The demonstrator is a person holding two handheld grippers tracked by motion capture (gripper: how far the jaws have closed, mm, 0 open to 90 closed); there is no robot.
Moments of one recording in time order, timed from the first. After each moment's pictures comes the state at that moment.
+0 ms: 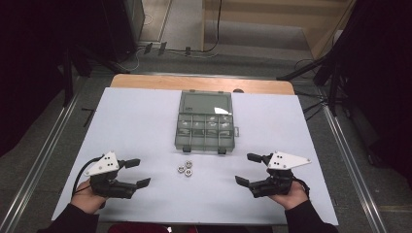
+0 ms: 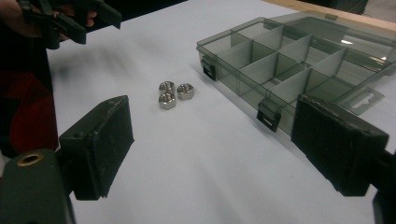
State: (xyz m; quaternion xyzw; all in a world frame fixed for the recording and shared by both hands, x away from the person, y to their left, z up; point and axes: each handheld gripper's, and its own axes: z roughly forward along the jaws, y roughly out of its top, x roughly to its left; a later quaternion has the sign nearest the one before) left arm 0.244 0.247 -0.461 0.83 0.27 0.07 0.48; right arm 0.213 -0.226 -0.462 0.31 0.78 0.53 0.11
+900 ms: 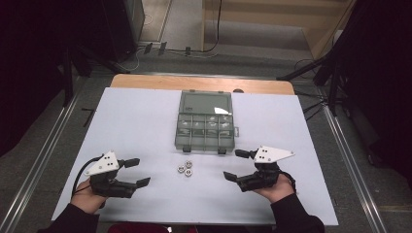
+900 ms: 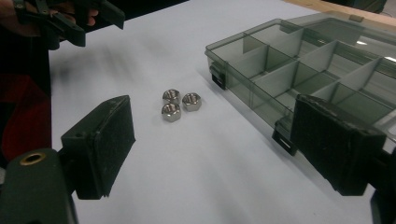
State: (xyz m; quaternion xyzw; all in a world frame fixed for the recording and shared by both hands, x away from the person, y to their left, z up) left arm 0.244 0.247 -0.461 0.83 0.27 0.08 0.47; right arm 0.234 -0.199 -0.466 0.30 0.79 0.52 0.09
